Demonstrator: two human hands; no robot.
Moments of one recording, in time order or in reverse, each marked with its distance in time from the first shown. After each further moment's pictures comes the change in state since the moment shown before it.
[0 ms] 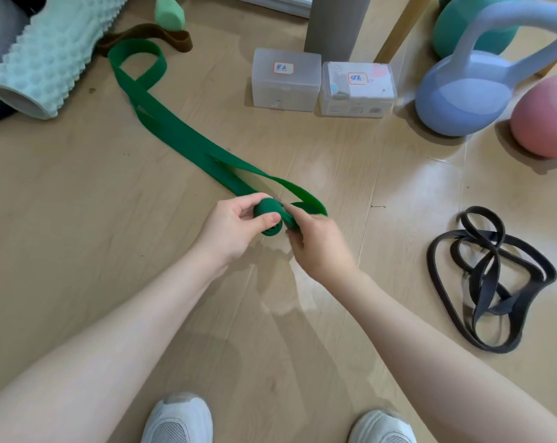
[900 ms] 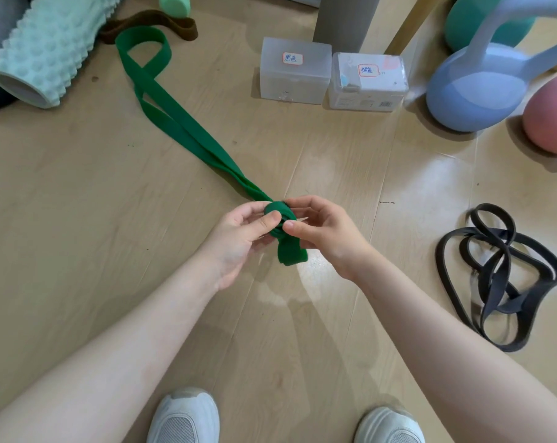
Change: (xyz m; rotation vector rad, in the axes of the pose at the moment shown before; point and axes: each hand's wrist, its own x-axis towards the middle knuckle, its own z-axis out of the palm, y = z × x) left_hand -0.009 -0.015 -0.007 -0.349 -0.060 -0.221; right_hand 0.007 -0.014 -0.021 0.855 -0.275 0.359
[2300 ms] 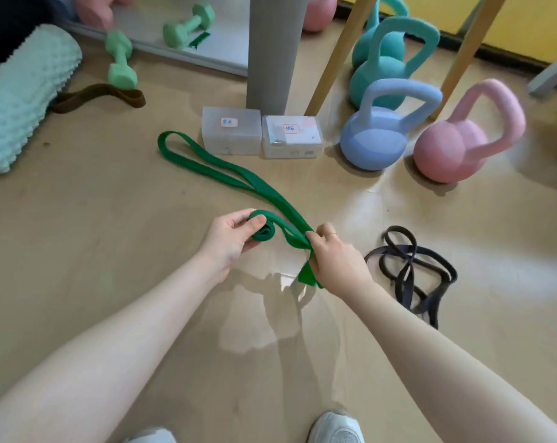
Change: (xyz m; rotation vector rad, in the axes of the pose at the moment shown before) left_hand 0.017 0.050 0.084 0.083 0.013 0.106; right_hand -0.058 -0.017 -0.092 -1.392 0.299 -0.042
